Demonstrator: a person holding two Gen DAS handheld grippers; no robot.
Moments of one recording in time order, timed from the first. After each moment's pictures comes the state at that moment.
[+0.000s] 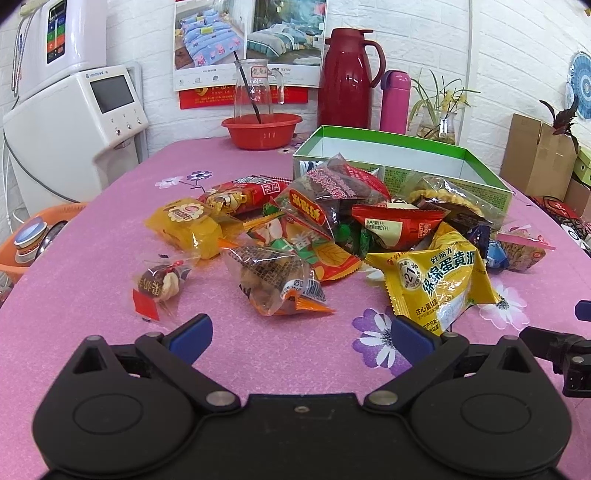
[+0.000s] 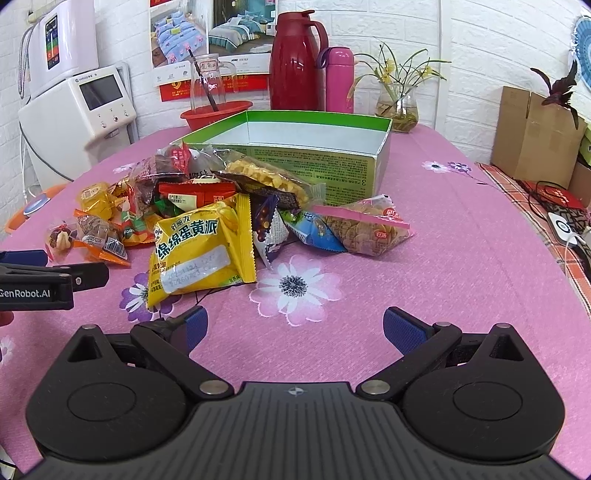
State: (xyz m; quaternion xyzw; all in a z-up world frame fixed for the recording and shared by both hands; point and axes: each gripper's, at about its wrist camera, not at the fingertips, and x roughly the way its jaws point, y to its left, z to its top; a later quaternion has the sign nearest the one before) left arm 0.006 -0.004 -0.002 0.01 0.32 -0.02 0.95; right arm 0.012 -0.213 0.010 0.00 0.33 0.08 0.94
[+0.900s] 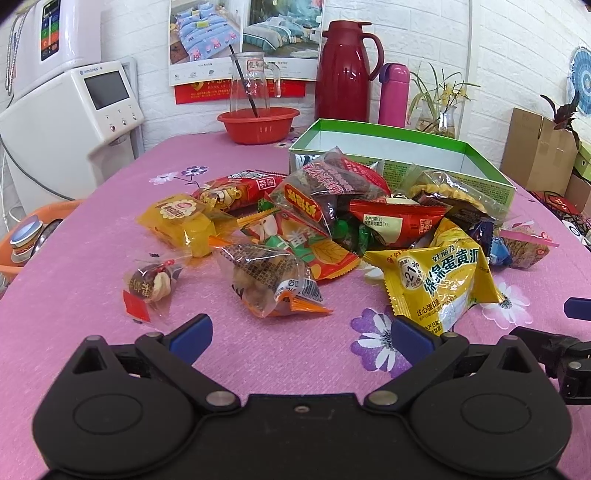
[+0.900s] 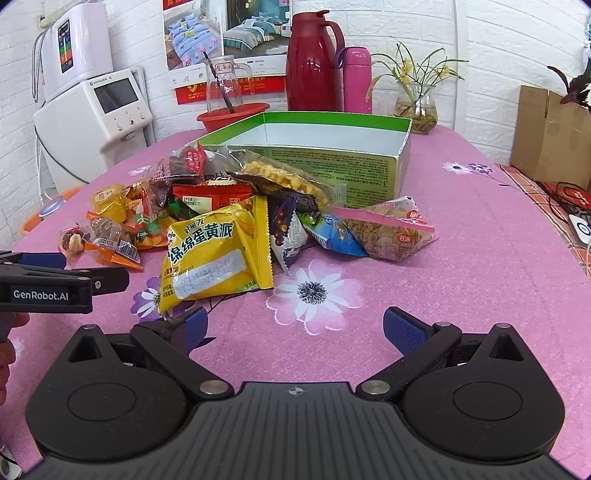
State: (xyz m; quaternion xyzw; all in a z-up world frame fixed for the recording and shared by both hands) left arm 0.015 -0.008 -0.005 0.01 0.32 -0.02 0.95; right arm 0.021 -0.212 0.004 0.02 0.33 0.11 0.94
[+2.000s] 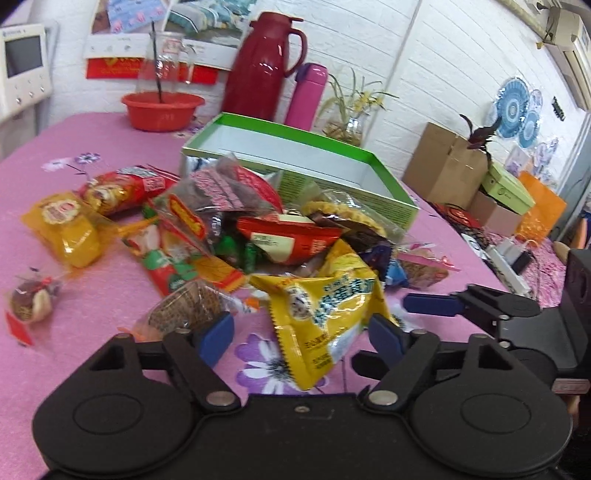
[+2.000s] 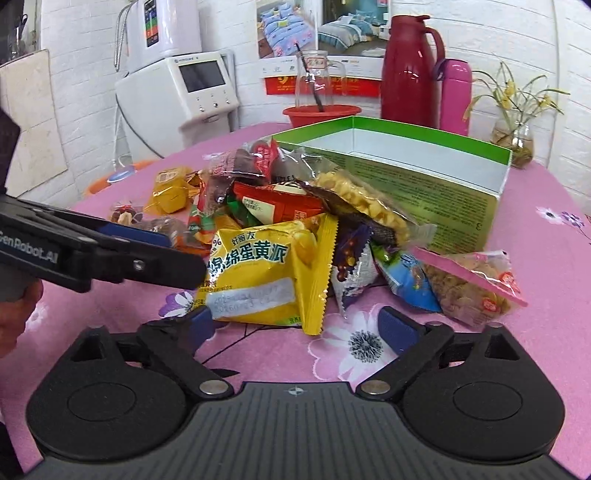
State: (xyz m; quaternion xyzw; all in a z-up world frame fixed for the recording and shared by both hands) left arm 0.043 -0.016 0.006 -0.08 0.34 -0.20 0.91; right arm 0.061 -0.202 -0.001 -0.04 0.30 0.27 0.91
